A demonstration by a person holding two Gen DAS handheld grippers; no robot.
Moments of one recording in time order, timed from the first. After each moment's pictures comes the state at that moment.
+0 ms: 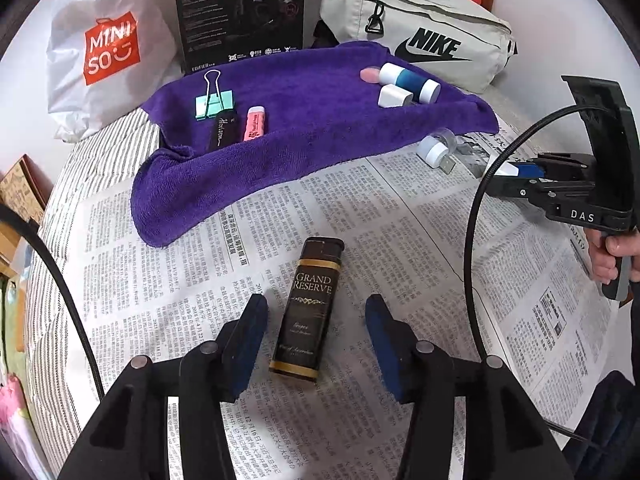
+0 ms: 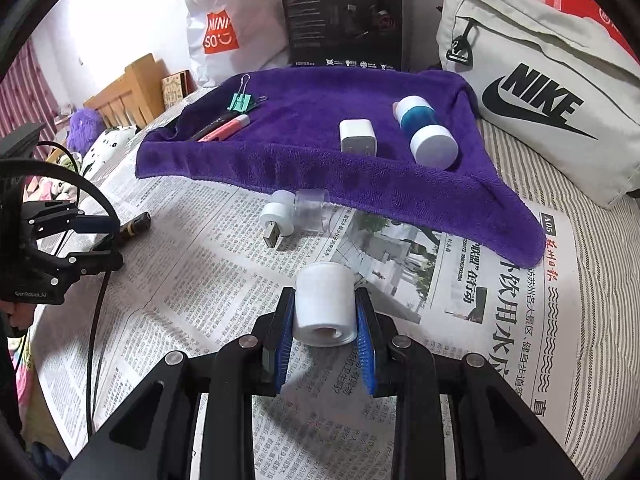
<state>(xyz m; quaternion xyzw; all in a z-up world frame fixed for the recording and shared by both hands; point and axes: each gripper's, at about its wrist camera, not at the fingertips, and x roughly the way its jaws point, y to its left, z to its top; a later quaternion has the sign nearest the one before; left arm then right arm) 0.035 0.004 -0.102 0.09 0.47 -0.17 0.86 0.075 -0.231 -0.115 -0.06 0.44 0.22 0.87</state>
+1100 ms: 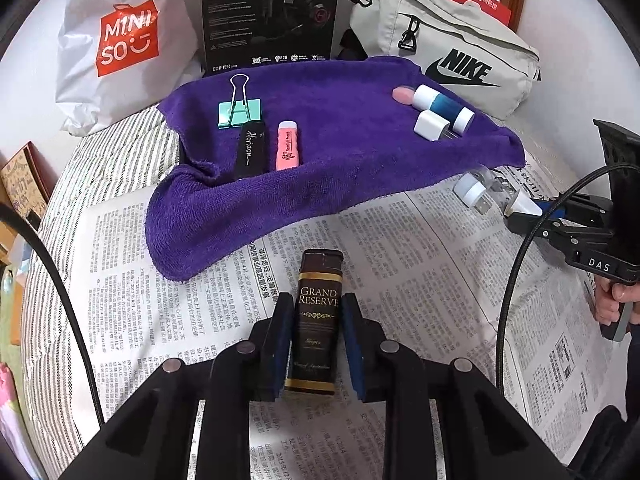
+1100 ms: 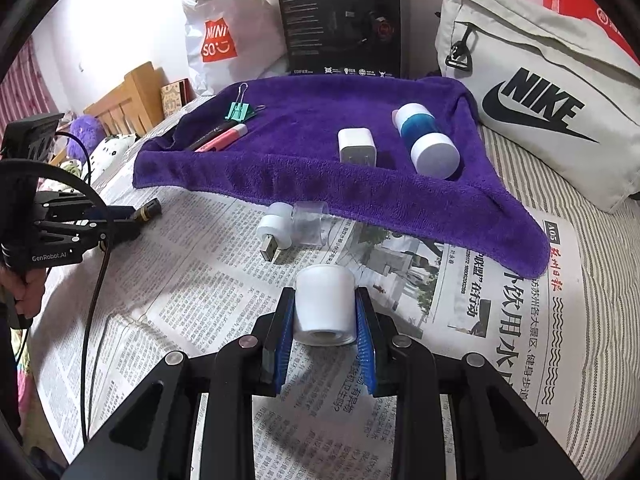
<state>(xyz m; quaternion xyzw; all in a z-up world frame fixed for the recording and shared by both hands) 0.067 0.019 -0.101 0.06 0.46 -0.15 0.87 0.080 -0.230 -0.117 -0.05 0.43 0.22 0.88</state>
